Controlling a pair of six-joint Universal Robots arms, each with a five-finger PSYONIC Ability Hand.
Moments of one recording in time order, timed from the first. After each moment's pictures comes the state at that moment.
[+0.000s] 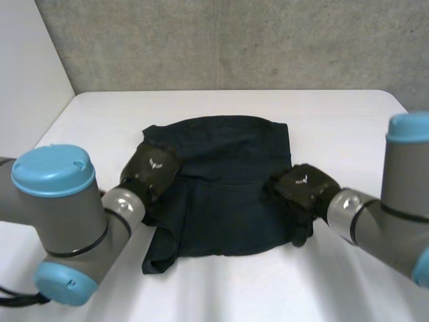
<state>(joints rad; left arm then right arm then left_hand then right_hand) 4.18 -1.96 -1.65 3.37 -1.55 3.72 1.97 -1.20 1.55 0.22 1.30 2.61 0.40 0.40 0.40 0.40 0.23 0.20 0.22 0.21 0.23 0.07</state>
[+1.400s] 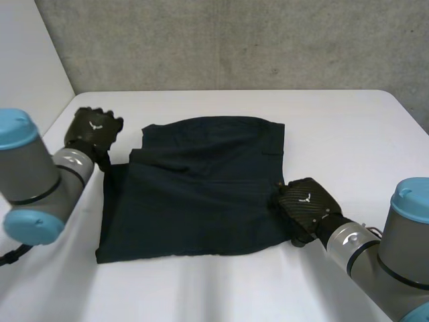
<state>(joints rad) 4.47 -2.02 -1.54 3.44 -1.51 3.73 1.92 -1.23 1.91 -0.30 1.26 2.61 0.42 0.42 0.43 0.41 0.23 0.45 0.52 0.52 0.52 0.33</state>
